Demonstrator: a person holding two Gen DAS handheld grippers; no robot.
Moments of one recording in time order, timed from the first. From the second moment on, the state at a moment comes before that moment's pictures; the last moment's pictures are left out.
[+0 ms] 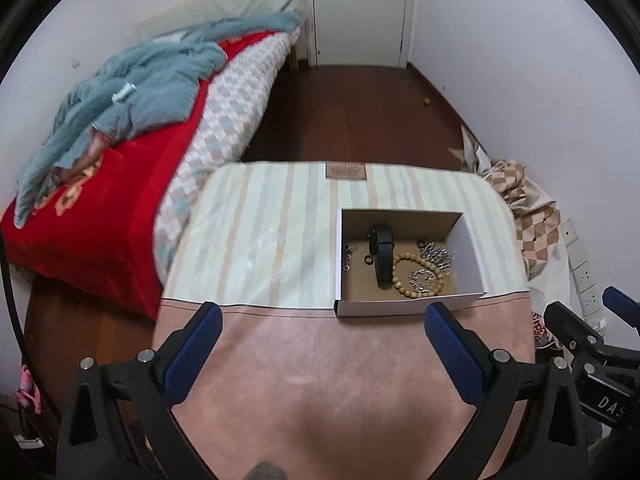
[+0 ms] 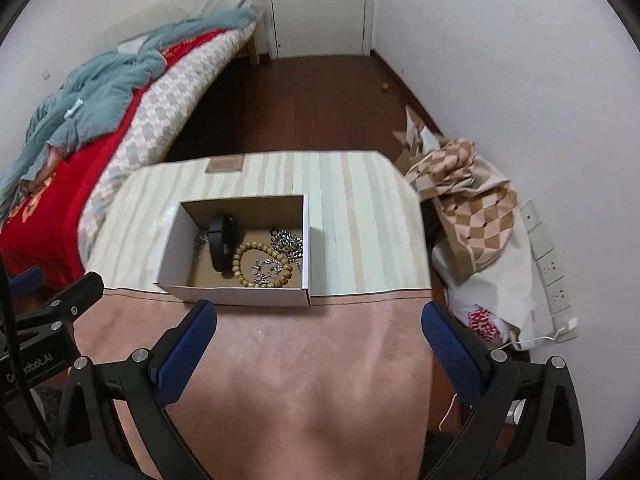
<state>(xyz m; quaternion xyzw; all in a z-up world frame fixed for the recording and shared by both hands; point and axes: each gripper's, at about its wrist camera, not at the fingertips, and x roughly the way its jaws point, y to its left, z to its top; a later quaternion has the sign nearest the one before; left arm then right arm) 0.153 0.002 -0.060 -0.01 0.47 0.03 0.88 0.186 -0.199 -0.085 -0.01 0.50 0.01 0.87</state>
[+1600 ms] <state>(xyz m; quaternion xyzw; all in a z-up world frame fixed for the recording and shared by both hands) 0.106 0.005 0.055 -0.02 0.43 0.04 0.90 0.136 -0.188 0.067 -0.02 0.43 0.01 0.90</state>
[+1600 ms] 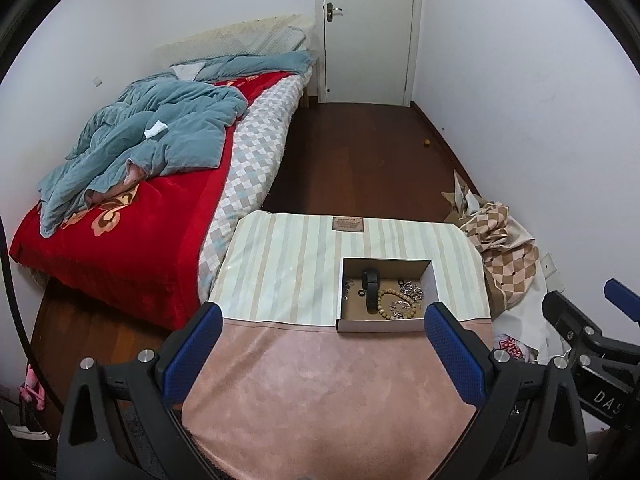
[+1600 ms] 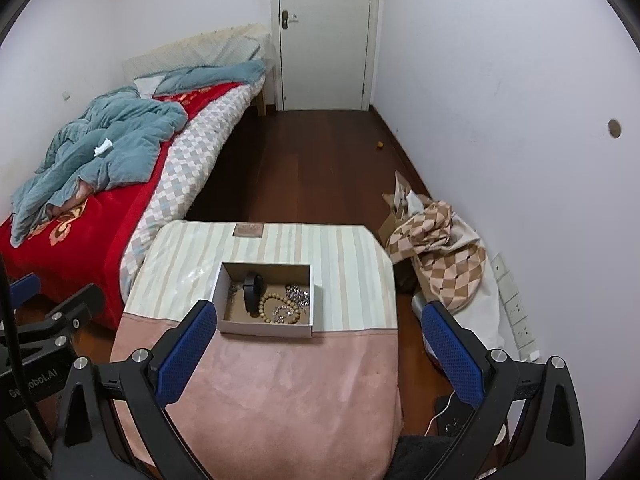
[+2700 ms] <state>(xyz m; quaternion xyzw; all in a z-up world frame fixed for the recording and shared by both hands) 0.122 0.001 0.031 -0.02 0.46 0.04 0.89 0.159 -0.188 0.032 -0.04 0.47 0.00 0.88</state>
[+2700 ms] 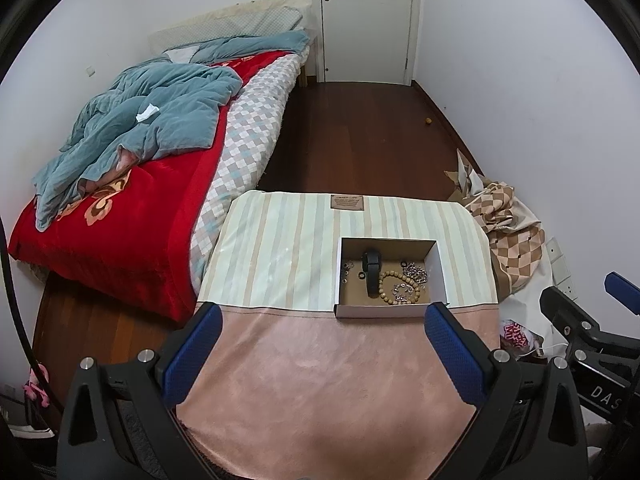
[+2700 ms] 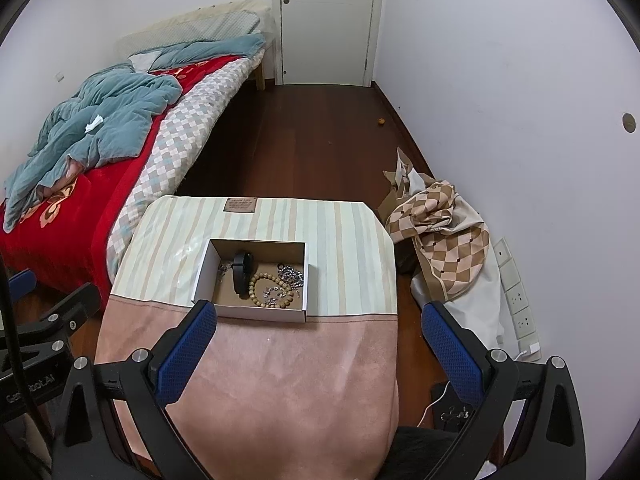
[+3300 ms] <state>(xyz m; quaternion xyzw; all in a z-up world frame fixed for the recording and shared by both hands) 0.123 0.005 0.028 -0.02 0.47 0.04 0.88 0.157 -0.185 0.025 -0.04 0.47 0.01 0.88</state>
